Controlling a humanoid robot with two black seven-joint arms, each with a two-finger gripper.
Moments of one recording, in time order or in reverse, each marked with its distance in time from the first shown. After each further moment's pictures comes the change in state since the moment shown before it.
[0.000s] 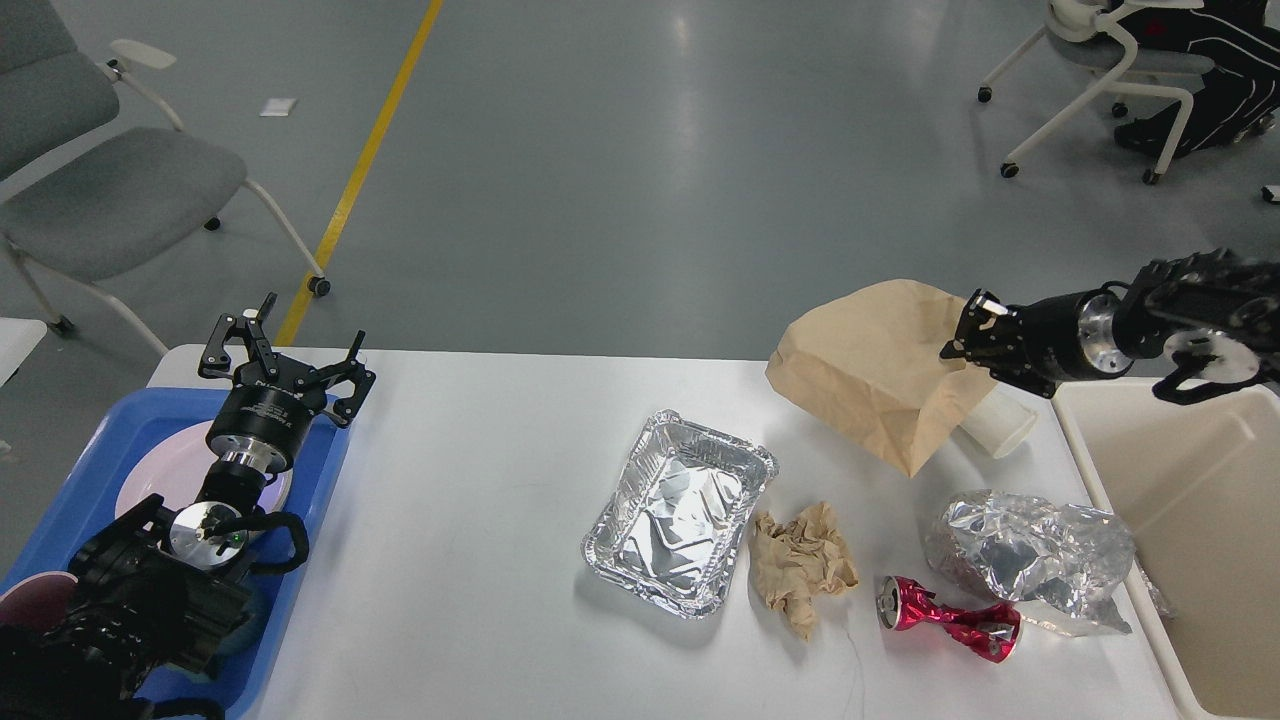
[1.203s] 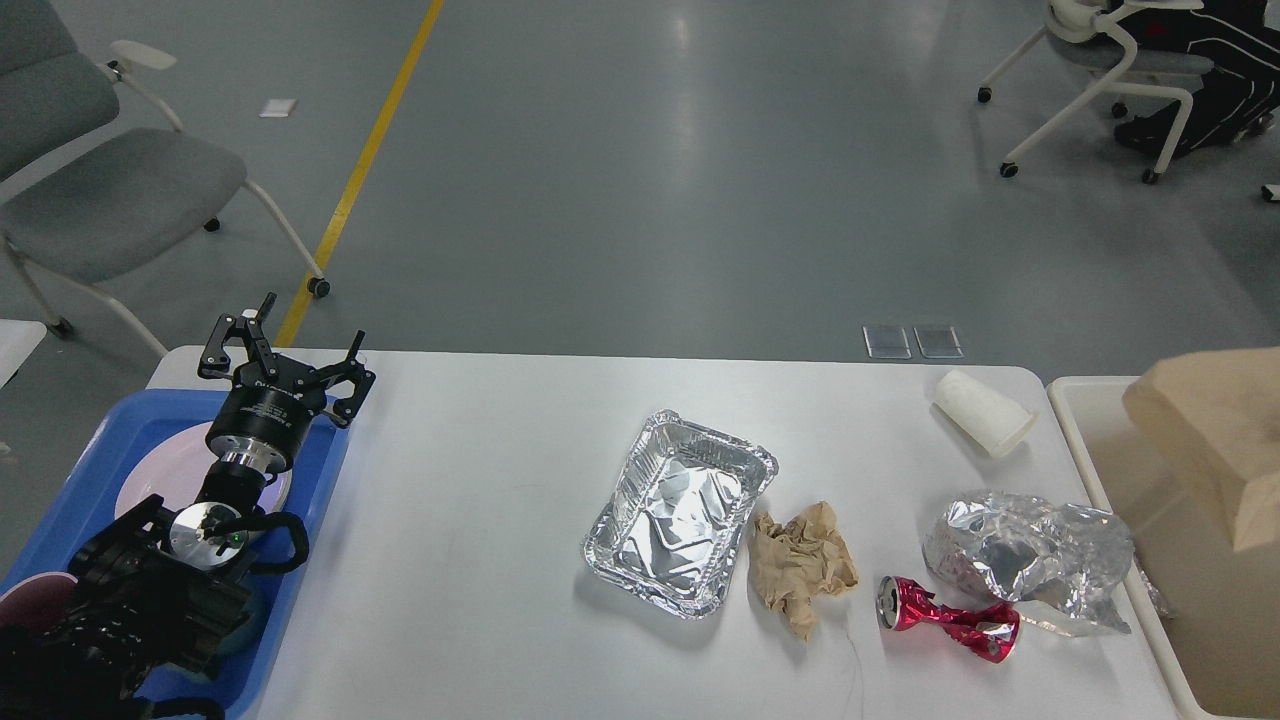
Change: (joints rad) left arm 0.000 0.000 0.000 0.000 0.000 -0.002 0.000; right arm -0.427 -0.360 0.101 -0.115 0.014 -0.358 0.000
